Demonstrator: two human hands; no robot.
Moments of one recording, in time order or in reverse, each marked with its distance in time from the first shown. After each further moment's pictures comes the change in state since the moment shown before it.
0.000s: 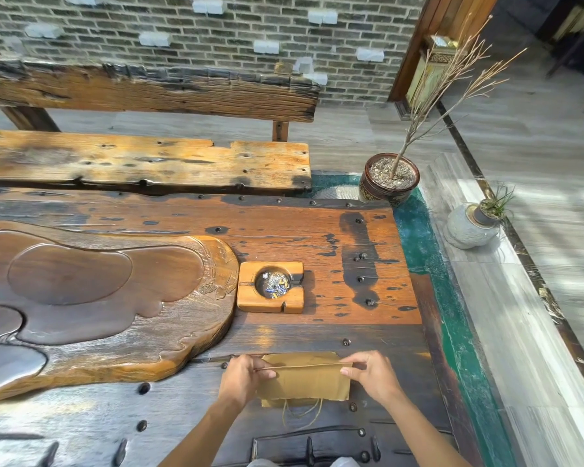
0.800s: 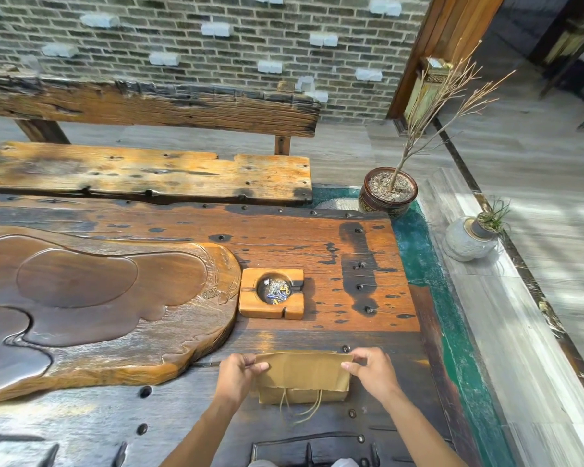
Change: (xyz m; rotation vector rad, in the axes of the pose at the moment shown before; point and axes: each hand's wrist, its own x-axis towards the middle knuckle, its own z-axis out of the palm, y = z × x) left_hand -0.014 0.010 -0.009 -0.278 0.118 -0.037; right_hand -0.002 -0.012 -0.004 0.078 0.134 0.025
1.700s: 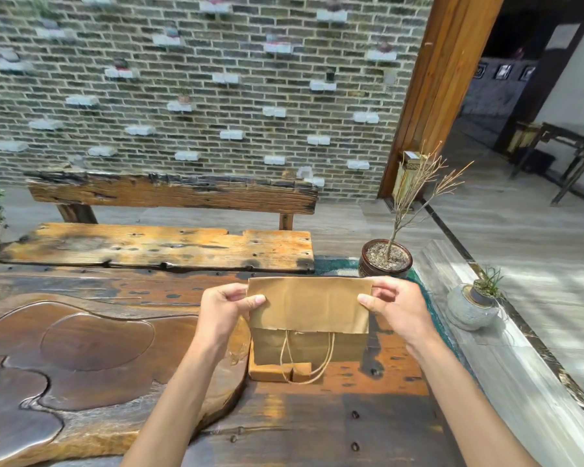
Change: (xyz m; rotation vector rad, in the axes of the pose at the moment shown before) left_hand -0.084 0.218 -0.117 -0.421 0.157 0.526; right_hand -0.077 -0.192 -0.149 0.470 0.239 -0.531
